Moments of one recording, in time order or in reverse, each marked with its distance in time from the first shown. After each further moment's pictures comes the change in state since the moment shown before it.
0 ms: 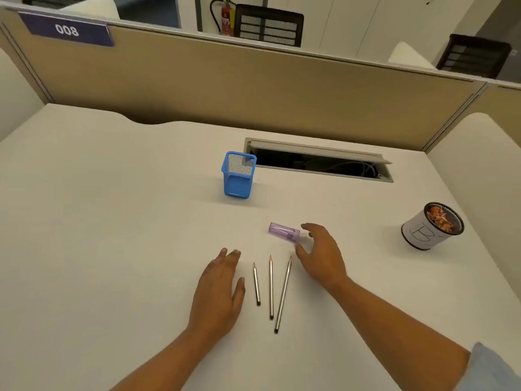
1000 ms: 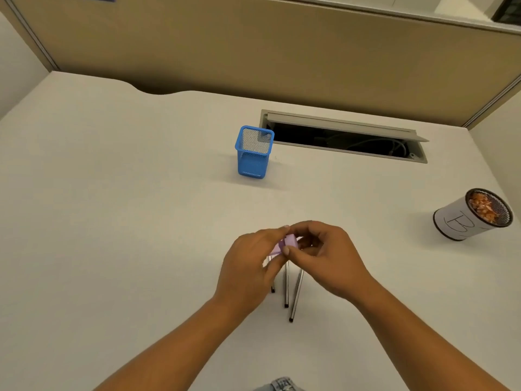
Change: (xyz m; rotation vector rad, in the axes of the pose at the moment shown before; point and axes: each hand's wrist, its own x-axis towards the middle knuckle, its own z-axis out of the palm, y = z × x) left_hand 0.036 0.048 -0.024 -0.208 0.107 0.281; right_hand -0.036 -0.086 -0.033 0.493 -0.266 -0.062
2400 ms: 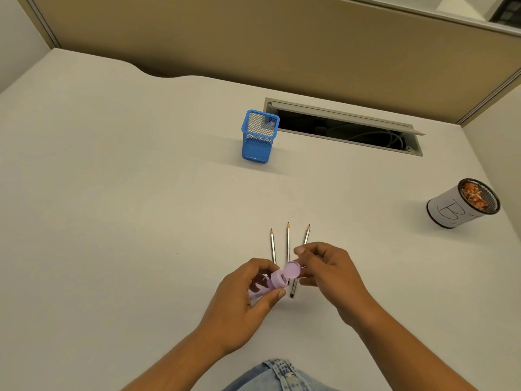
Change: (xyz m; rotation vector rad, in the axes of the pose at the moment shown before) left_hand -0.085 0.015 -0.025 -0.306 -0.258 -0.413; right_hand -0.055 0.020 0.024 0.157 0.107 0.424
